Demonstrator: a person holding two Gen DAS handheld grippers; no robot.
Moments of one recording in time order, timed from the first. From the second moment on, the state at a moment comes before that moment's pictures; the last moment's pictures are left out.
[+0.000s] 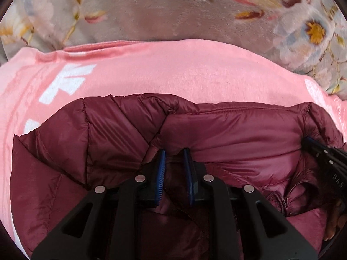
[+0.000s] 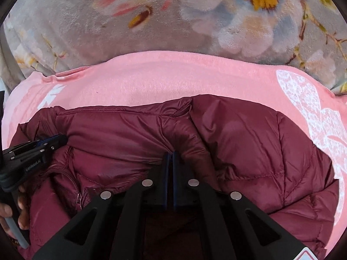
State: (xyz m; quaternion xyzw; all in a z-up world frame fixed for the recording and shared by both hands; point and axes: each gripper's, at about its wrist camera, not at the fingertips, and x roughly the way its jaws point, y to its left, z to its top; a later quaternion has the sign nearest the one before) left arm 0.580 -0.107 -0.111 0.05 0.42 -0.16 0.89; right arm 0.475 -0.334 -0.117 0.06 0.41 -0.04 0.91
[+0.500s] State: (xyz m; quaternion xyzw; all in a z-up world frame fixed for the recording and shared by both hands) left arm 0.577 -0.117 -0.107 0.07 0.41 -0.15 0.90; right arm 0.475 -0.329 -0.117 0.05 0.41 -0.05 0.91
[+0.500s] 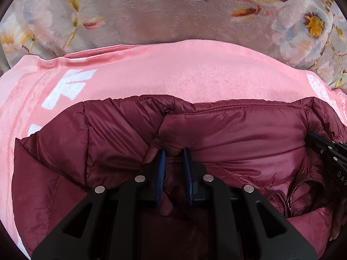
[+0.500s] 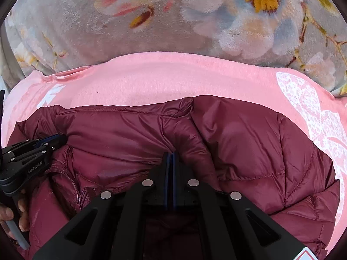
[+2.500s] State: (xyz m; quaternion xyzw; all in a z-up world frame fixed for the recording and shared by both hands) left arm 0.249 0.156 -0.113 -0.09 0.49 -0.10 0.86; right arm -0.008 -0.385 -0.081 0.21 0.44 -0.10 0.87
